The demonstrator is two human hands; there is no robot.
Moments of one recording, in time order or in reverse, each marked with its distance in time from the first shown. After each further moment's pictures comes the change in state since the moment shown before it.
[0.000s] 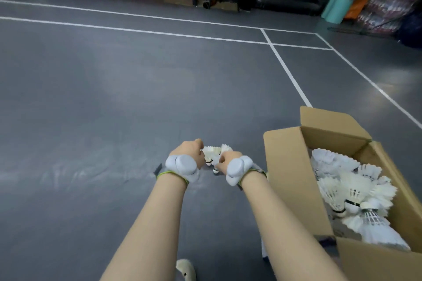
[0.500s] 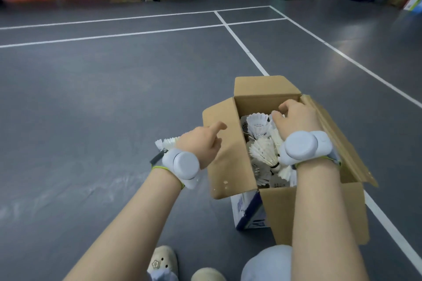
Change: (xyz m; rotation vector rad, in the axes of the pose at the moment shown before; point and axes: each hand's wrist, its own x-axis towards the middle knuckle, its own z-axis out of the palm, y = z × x) left_hand -0.071 0.156 0.039 0.185 -0.006 0.538; right_hand -0.149 0.183 -0.114 0.249 0.741 0.296
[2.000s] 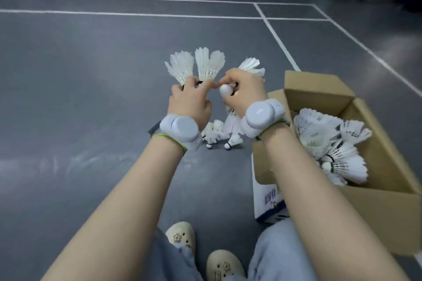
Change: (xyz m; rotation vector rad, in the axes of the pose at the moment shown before) left_hand -0.044 -0.088 -0.039 -0.071 0.459 -0.283; right_hand -0.041 -0.153 0.089 0.305 -0.175 -0.604
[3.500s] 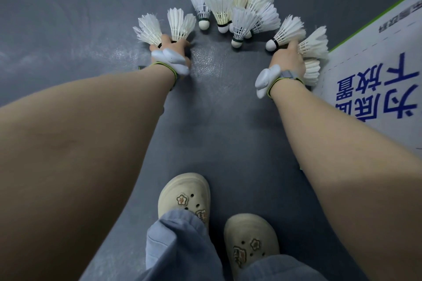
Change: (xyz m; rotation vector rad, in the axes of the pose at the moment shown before) left_hand 0.052 -0.234 0.304 0.329 -0.524 -0.406; right_hand 0.028 0.314 0.289 -0.715 -0.357 0.621
